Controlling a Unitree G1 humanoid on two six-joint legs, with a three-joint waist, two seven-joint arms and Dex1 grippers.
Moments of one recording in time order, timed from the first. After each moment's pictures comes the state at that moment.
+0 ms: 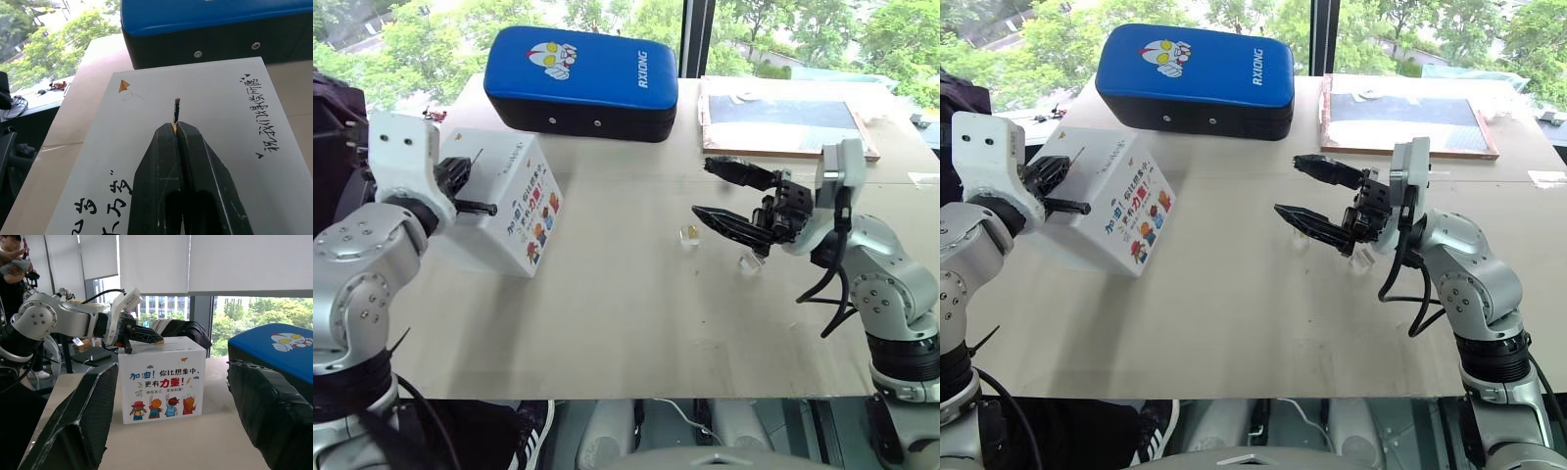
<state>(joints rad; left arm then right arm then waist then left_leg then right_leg) -0.34 0.84 0.44 -0.48 -0.60 1.05 -0.07 -0.45 -0.48 -0.02 -0.38 0.79 0.42 0.87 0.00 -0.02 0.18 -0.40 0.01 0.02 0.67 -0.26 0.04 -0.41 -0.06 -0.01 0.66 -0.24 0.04</state>
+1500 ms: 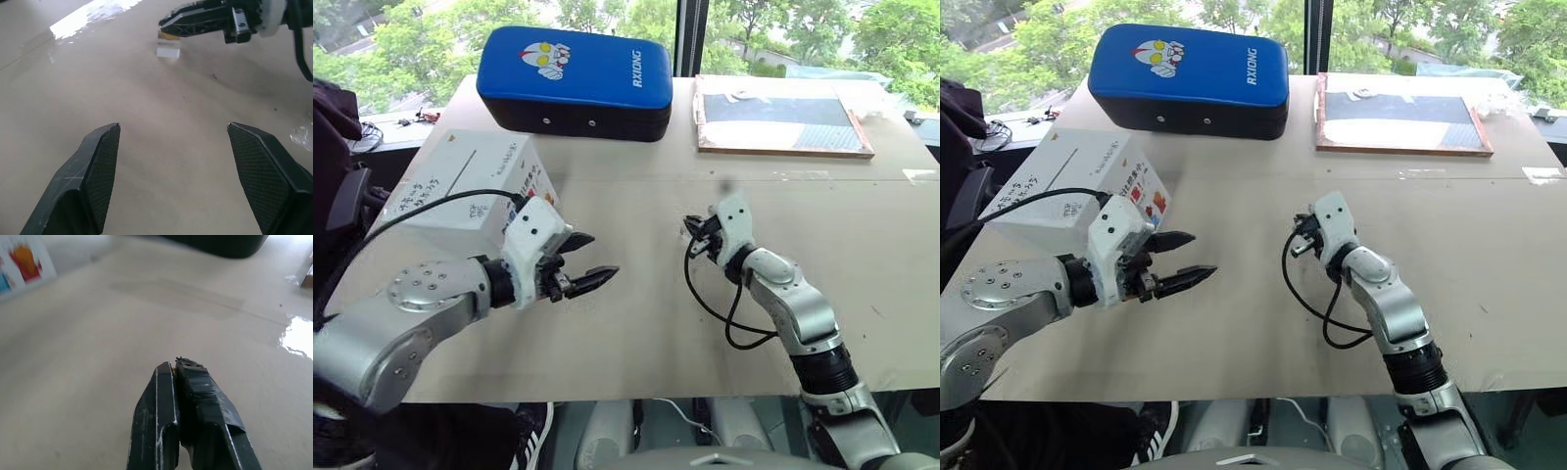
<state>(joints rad) -0.14 0.88 0.23 -0.71 -0.84 0.97 -0.56 -0.38 -0.12 0.16 -0.19 0.22 0.59 0.32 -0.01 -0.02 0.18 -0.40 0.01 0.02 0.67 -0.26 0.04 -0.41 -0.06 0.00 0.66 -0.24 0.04</state>
